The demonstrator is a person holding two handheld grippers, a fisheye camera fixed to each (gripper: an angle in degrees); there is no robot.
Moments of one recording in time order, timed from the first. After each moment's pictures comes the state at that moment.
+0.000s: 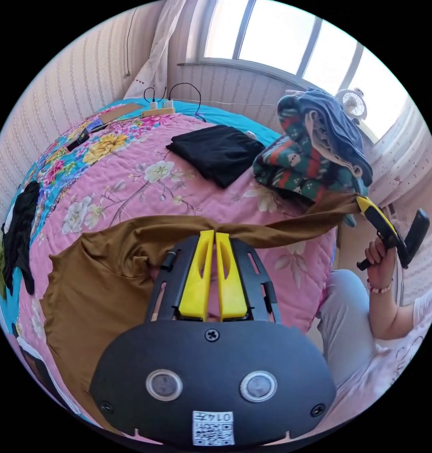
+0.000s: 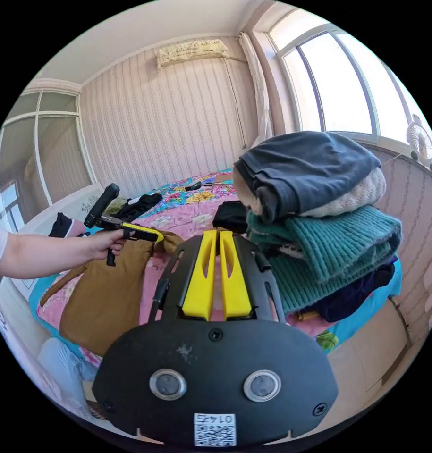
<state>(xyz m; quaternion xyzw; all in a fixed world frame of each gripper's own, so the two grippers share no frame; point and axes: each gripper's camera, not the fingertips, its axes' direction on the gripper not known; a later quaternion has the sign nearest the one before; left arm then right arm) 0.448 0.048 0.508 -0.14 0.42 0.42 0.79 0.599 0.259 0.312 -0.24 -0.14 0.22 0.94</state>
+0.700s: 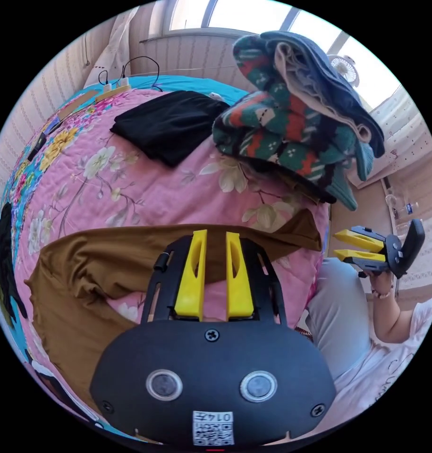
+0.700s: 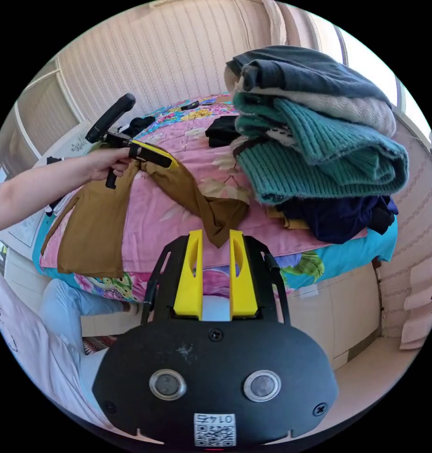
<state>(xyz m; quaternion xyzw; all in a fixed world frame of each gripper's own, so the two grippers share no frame) 0.629 0.113 0.564 -0.23 0.39 0.49 0.74 0.645 0.366 0.330 -0.46 -0.17 0.12 0.86</state>
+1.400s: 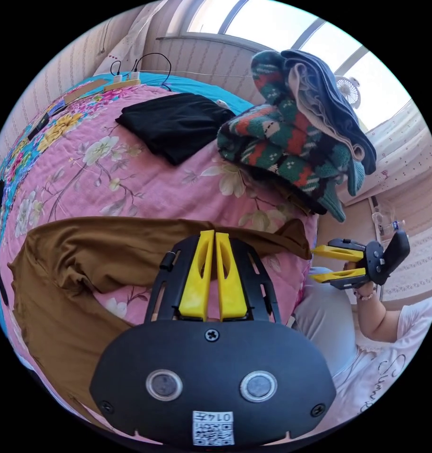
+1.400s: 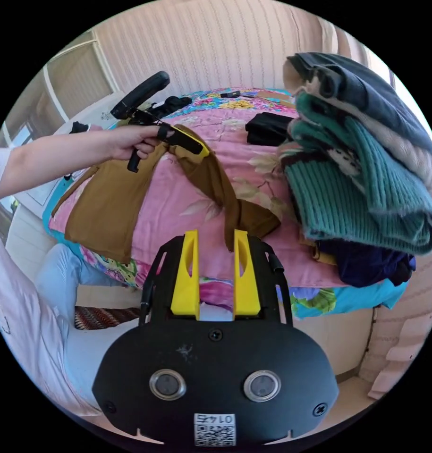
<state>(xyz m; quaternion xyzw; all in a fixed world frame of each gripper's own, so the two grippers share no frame) 0.622 0.099 0.593 -0.23 0.45 0.43 0.75 0.632 0.374 0.376 -0.45 -0.26 0.03 0.85</state>
